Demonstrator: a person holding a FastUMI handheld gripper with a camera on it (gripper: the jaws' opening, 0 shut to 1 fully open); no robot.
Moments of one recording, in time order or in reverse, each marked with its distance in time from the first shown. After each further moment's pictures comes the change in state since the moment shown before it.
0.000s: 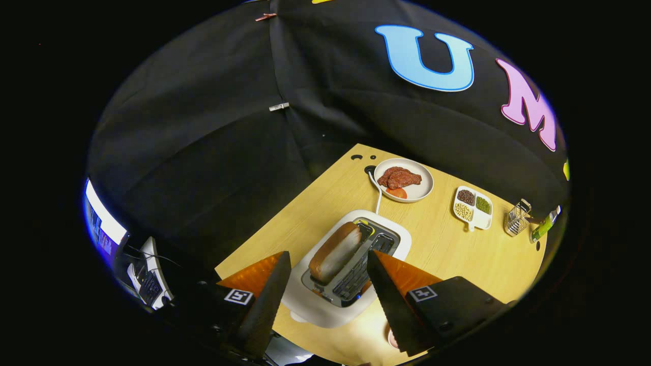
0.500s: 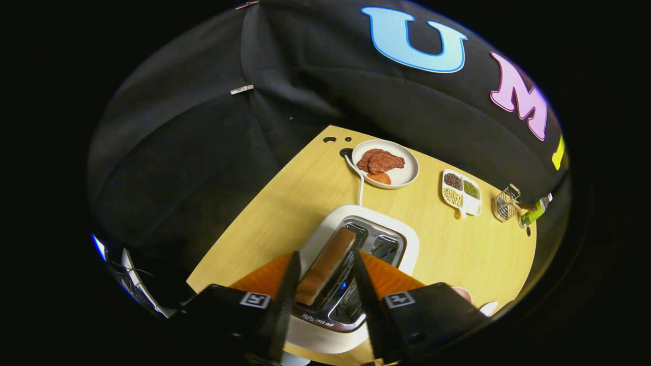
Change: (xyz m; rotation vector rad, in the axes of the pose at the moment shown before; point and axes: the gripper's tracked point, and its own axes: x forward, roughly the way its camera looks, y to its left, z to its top) arm 0.060 -0.016 -0.009 0.042 0.068 -0.199
